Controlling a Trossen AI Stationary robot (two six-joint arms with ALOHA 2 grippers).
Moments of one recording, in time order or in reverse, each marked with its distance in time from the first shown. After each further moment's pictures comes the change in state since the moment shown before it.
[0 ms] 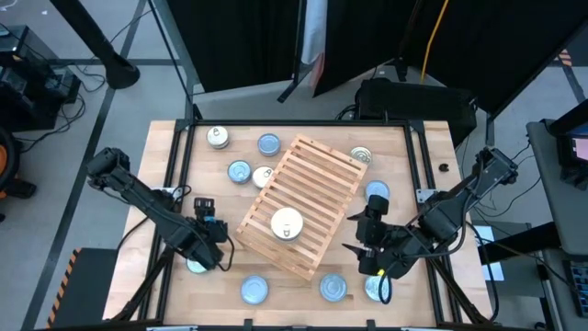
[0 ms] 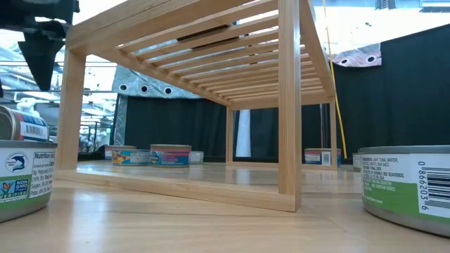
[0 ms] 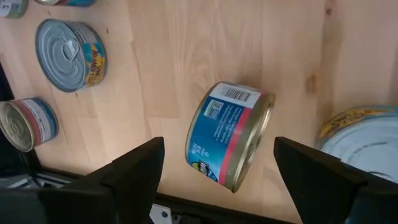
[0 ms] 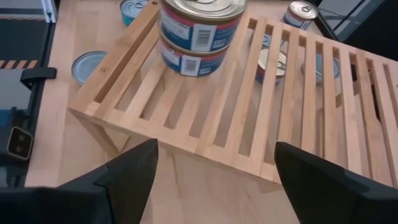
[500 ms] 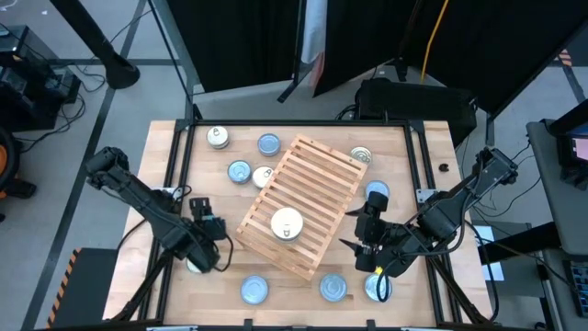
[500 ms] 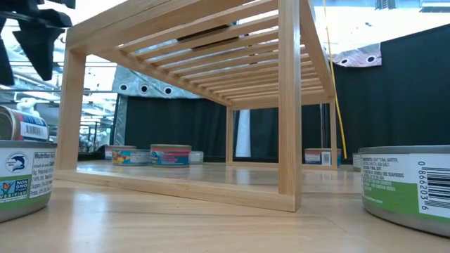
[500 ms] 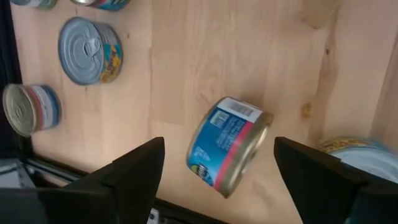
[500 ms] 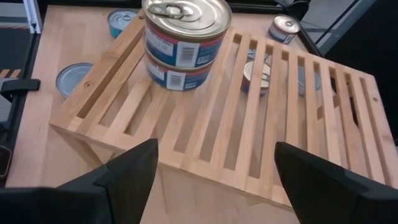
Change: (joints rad) left arm -0.027 -0.018 0.046 -0.028 -0.058 -0.158; right arm -0.022 0.000 0.000 0.023 0.056 -0.034
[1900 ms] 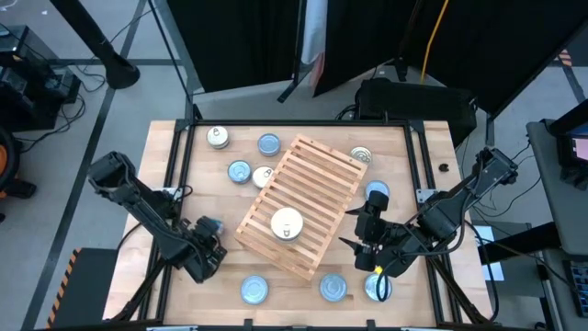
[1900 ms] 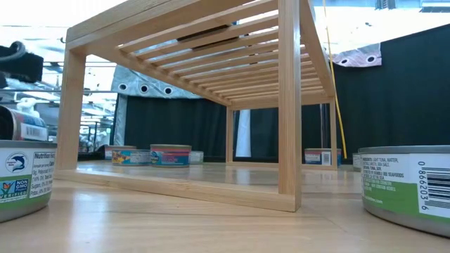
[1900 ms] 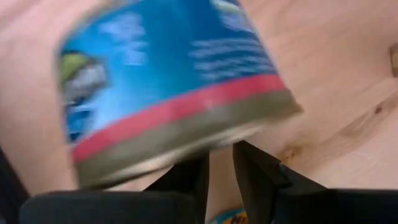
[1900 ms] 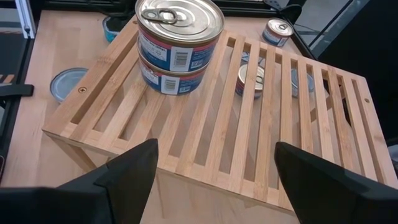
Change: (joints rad) left arm -0.142 0.087 -0.351 0.450 0.041 -1.054; right arm 0.000 0.000 0.000 0.001 0.026 0.008
